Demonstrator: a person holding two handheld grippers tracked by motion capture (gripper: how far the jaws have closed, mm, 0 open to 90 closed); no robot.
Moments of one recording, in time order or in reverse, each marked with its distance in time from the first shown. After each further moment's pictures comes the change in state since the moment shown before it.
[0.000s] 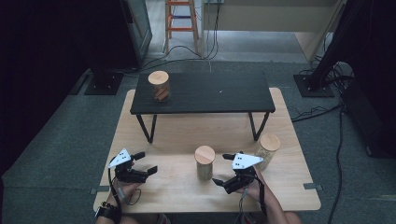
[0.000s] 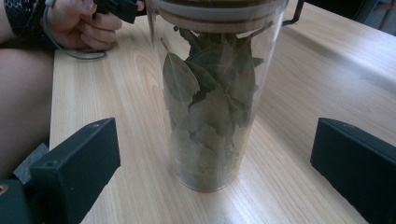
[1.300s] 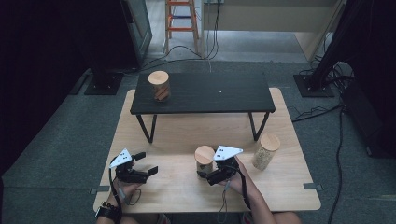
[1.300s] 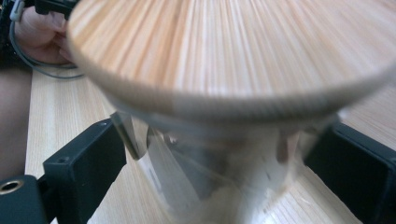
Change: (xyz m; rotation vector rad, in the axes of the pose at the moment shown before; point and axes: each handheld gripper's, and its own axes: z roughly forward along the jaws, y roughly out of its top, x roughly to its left) left arm -0.001 0.001 0.001 0.009 0.000 0.007; right arm 0.003 0.034 0.049 0.049 -0.012 0.050
